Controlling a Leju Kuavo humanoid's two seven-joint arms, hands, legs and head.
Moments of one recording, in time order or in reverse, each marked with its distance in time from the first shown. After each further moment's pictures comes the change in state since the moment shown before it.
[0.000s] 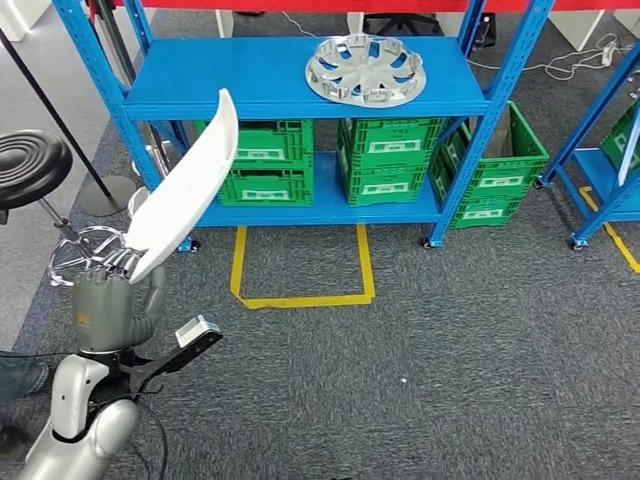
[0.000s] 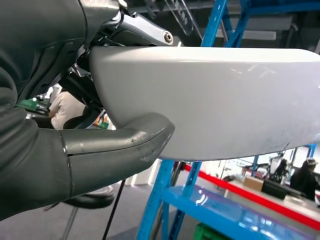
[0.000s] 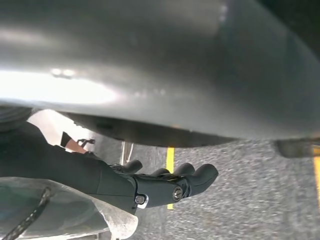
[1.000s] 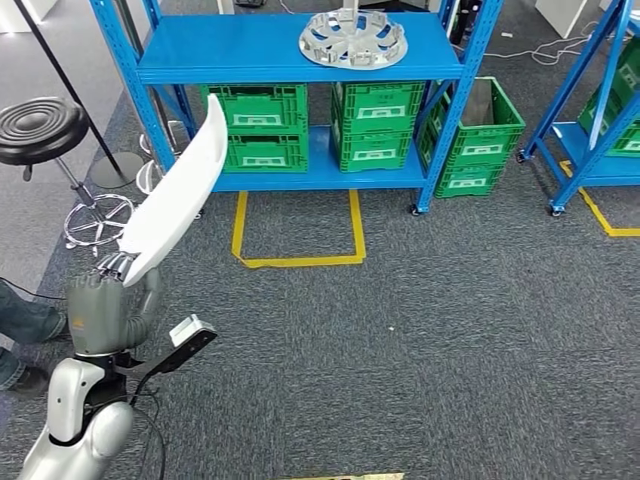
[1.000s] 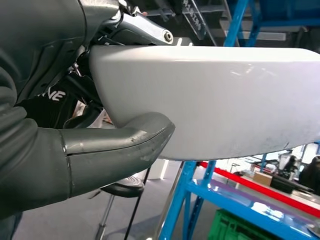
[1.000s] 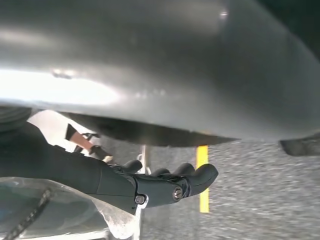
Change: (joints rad) left arm 0.008 -0.010 0.020 0.009 0.019 -0.007 -0.007; right arm 0.000 0.004 0.000 -0.003 0.007 -0.007 -0.016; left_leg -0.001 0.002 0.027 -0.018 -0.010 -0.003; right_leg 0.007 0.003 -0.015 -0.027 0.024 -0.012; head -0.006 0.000
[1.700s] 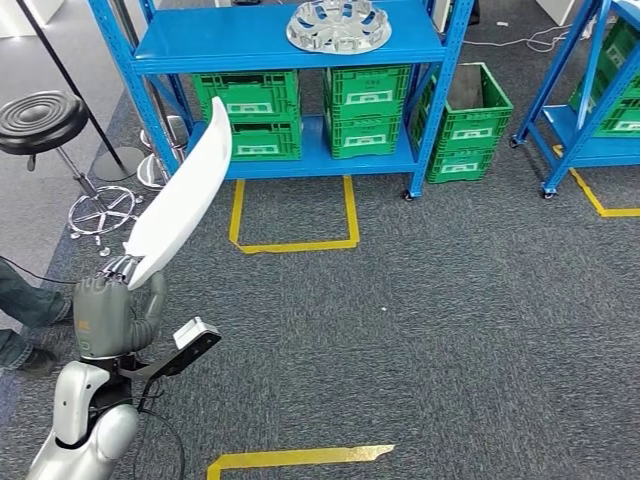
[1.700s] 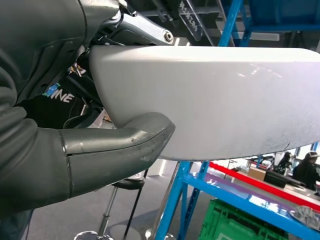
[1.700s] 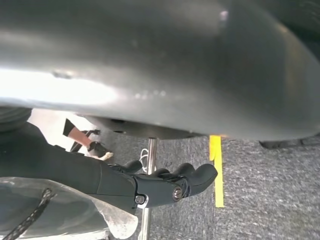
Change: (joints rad) left arm 0.015 -0.008 0.008 -0.001 0.010 0.002 -0.009; right arm 0.005 0.001 0.000 -0.001 0.009 -0.016 -0.035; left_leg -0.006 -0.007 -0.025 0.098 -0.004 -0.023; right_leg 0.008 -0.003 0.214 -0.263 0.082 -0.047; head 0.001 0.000
